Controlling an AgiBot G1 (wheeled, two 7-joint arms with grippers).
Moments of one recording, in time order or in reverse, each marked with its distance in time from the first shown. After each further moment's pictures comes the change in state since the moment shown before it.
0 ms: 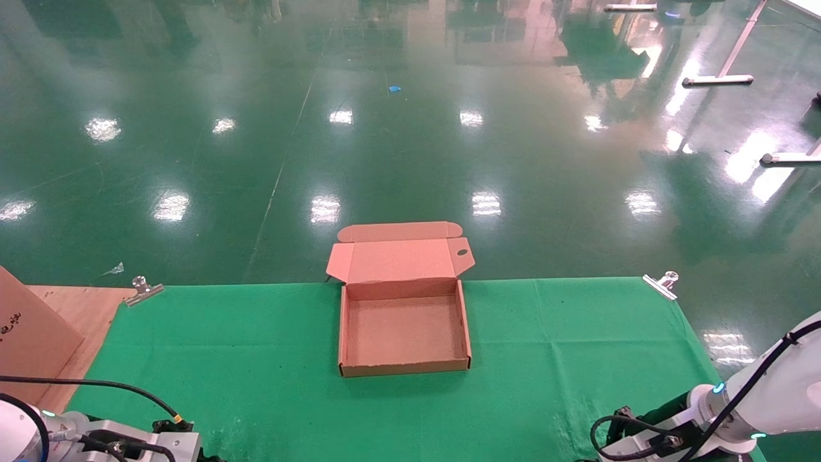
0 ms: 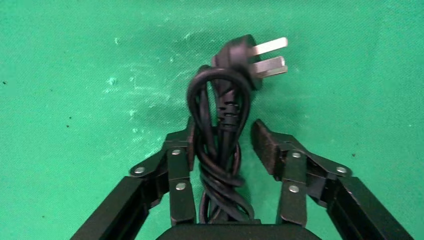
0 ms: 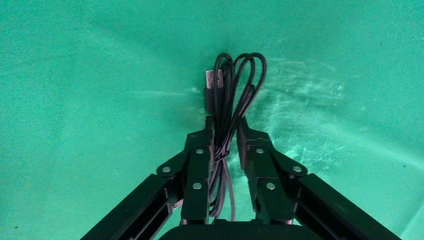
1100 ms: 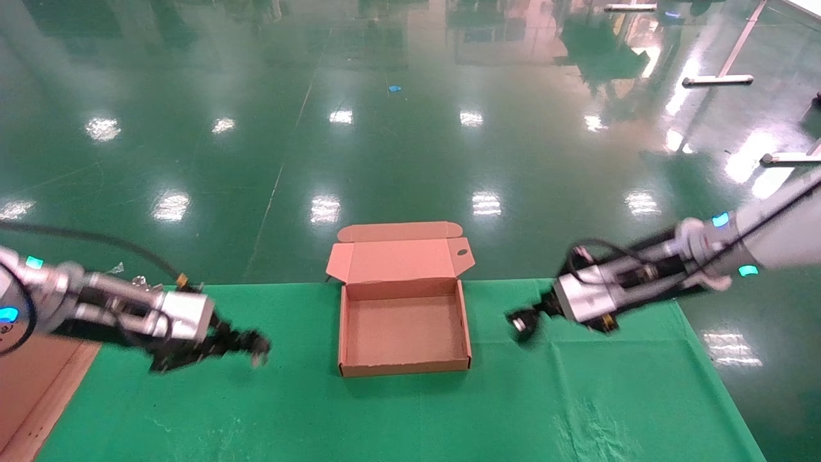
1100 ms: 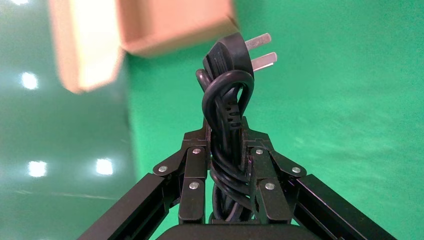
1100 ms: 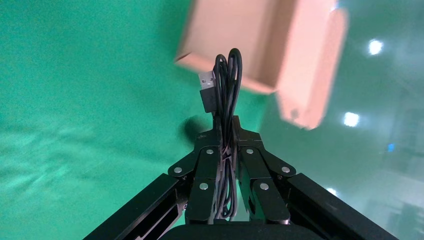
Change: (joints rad) left arm -0.319 0.035 -0.010 -0.077 -0.013 0.149 0.010; right arm 0.302 -0.039 0.088 0.050 0.126 -0.144 0.052
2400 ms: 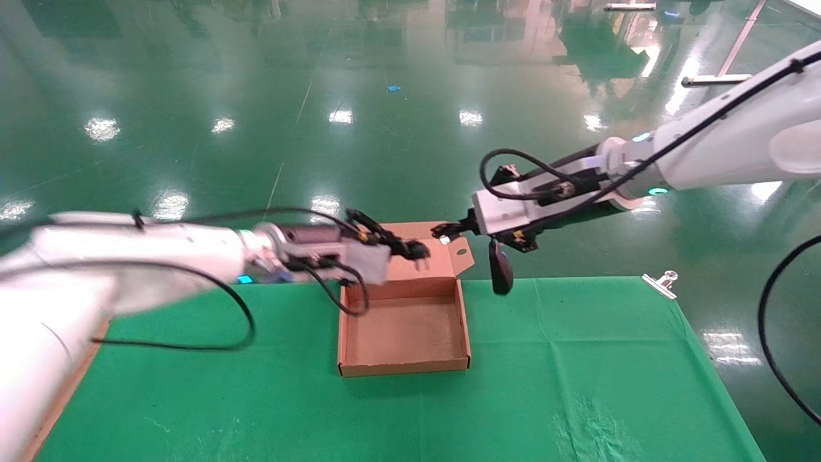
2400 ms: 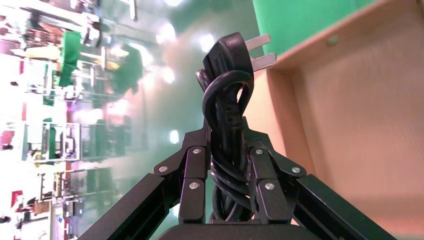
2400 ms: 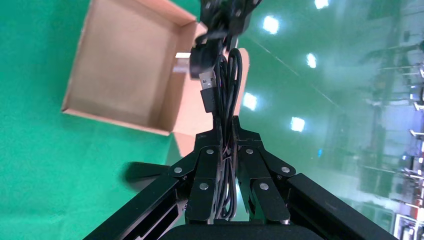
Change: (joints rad) left arm 0.206 0.289 -0.170 -0.091 -0.286 -0.482 0.362; right arm 0.093 -0.100 -0.014 0.069 0.103 0.078 0.104
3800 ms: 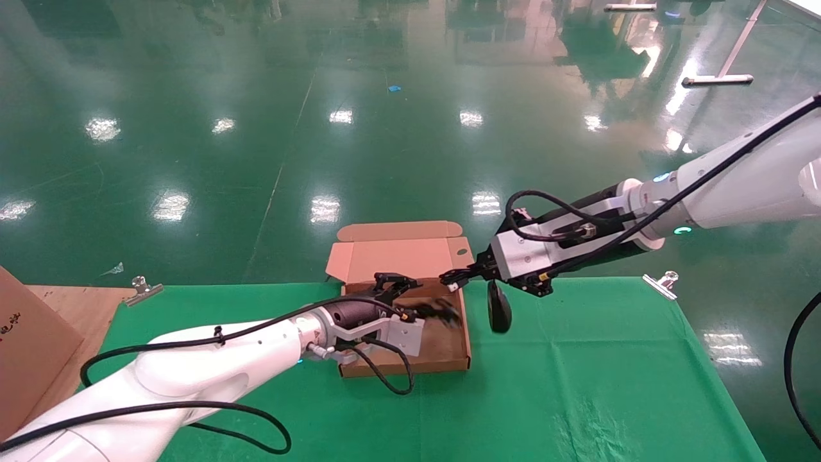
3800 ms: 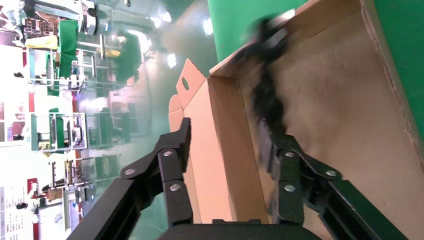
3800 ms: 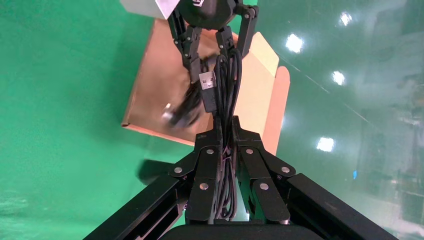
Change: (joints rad) left arm 0.238 0.013 0.447 -0.249 -0.417 -0.399 0.031; right arm -0.011 0.005 0.009 -0.116 0.018 -0.085 -0.105
